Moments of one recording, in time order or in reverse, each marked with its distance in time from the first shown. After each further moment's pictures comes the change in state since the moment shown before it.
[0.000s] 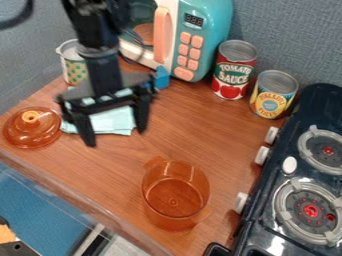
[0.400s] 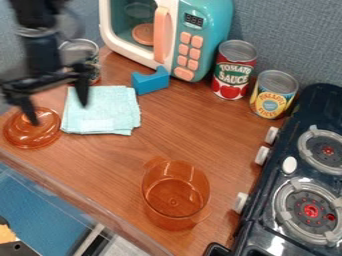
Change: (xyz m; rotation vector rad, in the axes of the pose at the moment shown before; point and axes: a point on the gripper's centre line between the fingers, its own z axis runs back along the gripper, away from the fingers) arm 0.052 0.064 0.013 0.082 -0.151 0.242
